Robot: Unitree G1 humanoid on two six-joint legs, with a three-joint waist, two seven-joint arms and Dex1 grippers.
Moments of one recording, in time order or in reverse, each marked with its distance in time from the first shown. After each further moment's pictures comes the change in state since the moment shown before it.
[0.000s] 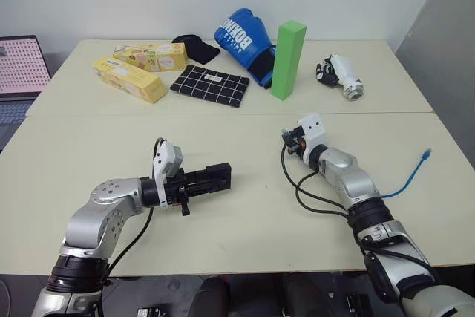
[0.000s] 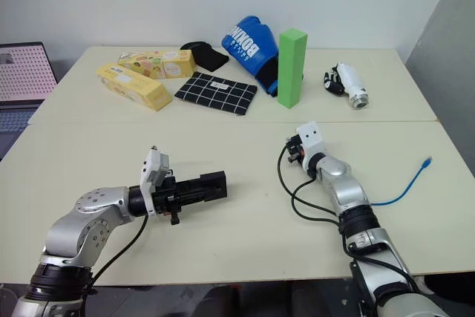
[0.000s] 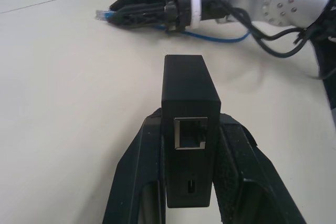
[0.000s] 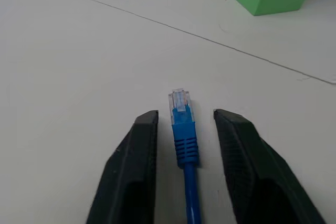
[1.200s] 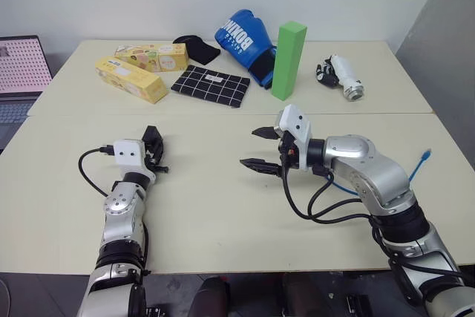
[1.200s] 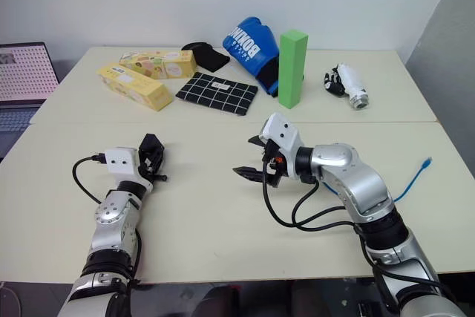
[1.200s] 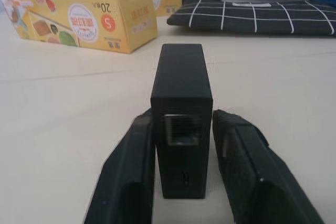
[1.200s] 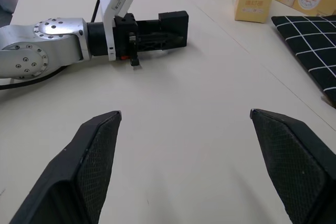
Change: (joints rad) left arm -0.179 -0.262 0.227 0.712 0.316 -0.713 0.711; right arm 0.029 -0.146 0.142 -0.730 0.211 0.448 0.379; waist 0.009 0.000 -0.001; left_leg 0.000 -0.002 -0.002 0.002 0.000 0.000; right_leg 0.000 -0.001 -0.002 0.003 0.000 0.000
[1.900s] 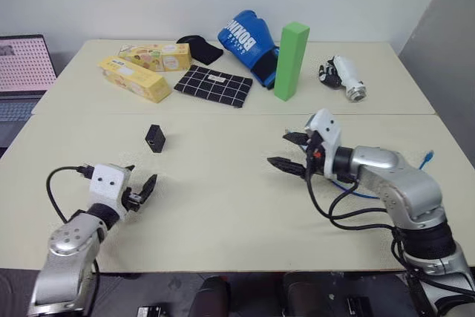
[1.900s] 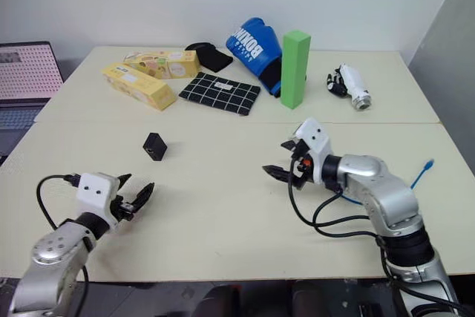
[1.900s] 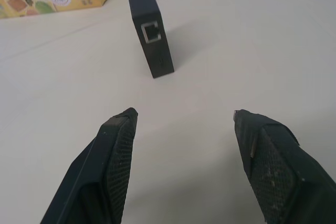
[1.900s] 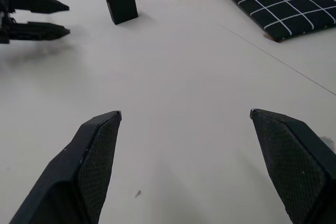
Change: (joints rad) left arm 0.491 0.268 0.056 -0.825 -0.073 0.535 -0.149; right arm 0.141 -0.130 -0.181 -0.068 0.064 0.132 -0.057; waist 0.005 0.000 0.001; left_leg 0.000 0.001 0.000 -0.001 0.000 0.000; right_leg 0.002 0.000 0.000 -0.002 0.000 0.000
